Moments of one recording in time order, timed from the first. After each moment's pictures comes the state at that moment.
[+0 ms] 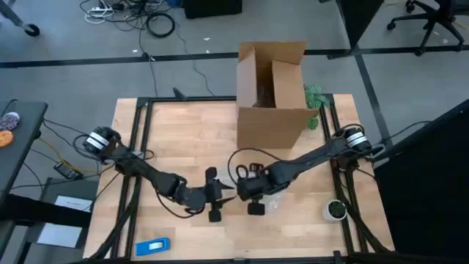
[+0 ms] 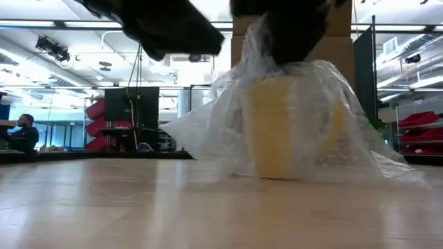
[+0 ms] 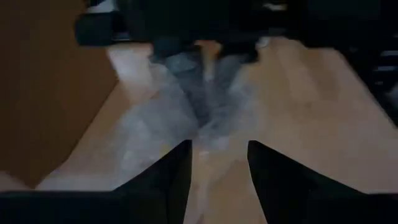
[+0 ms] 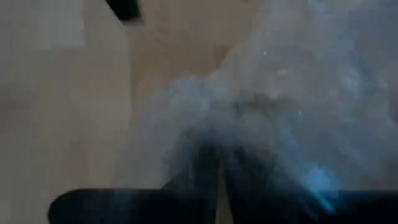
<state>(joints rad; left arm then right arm) -0.52 1.61 0.88 0.29 -0.59 -0.18 0.37 1.86 1.50 -0.79 0.19 0.38</state>
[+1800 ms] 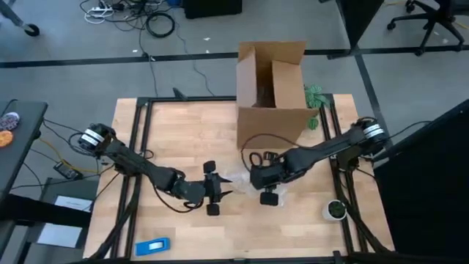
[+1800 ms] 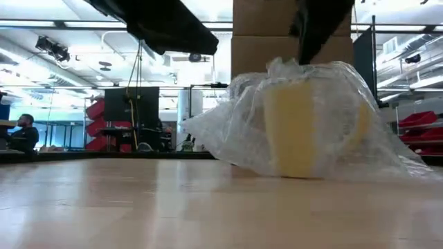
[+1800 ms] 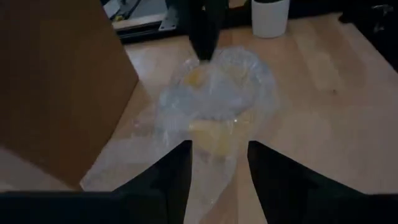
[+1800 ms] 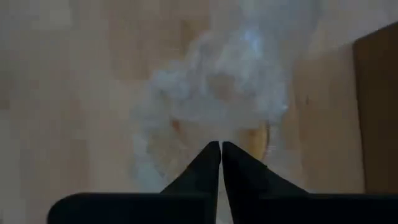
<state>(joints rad) -0.47 1.54 0.88 0.18 -0.58 -0.12 0.34 1.66 1.45 -0.95 0.18 0.44</state>
